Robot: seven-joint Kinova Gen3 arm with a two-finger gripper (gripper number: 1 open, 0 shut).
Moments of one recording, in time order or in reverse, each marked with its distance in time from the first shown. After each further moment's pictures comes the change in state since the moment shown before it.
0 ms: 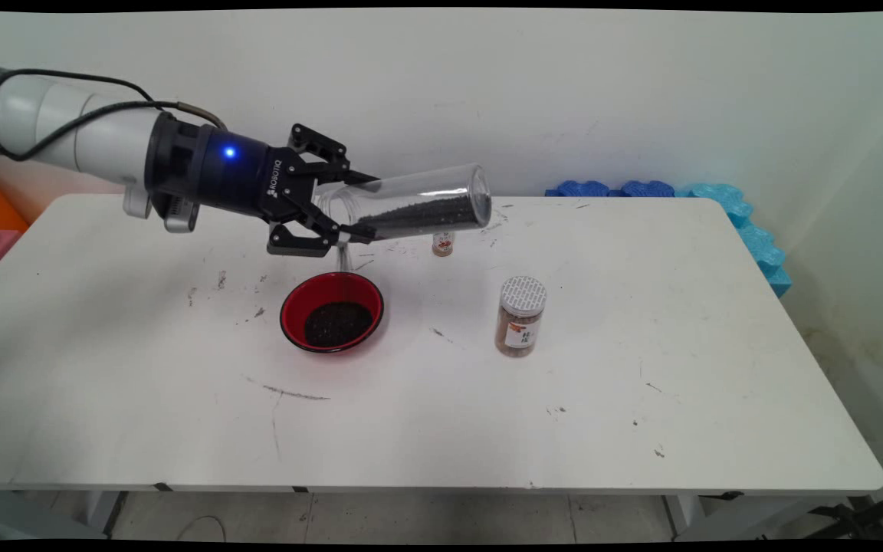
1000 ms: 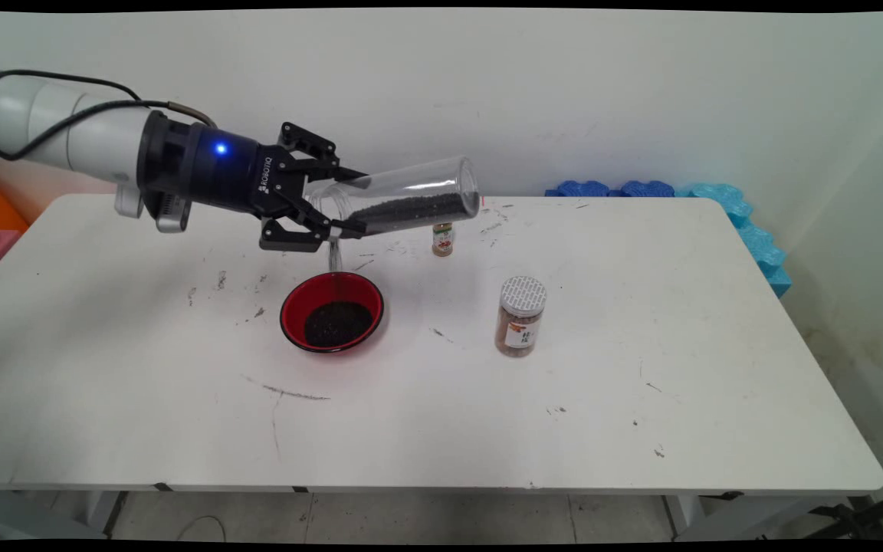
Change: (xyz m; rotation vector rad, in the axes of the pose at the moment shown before) arm 0.009 0.003 -0.009 -0.018 0.008 -0.037
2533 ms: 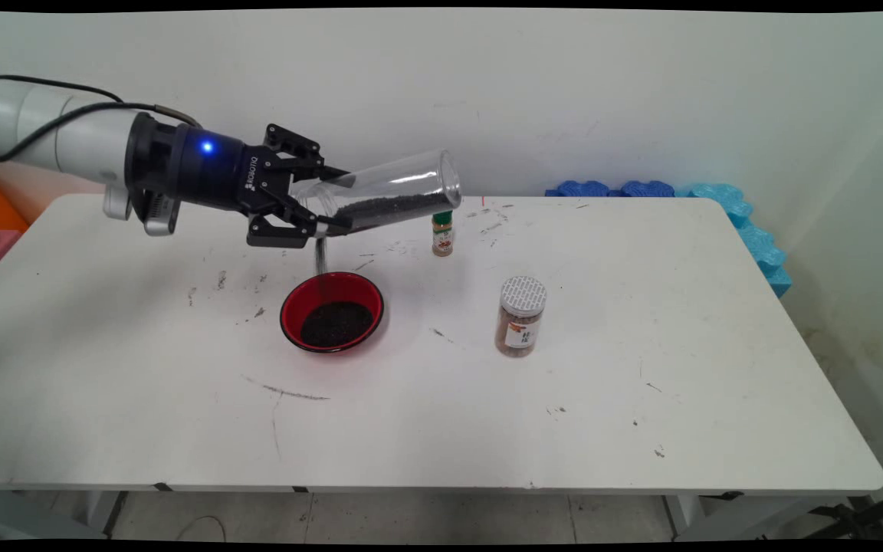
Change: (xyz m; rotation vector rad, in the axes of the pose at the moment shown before) arm 0.017 0.003 -0.012 -0.013 -0.001 -0.063
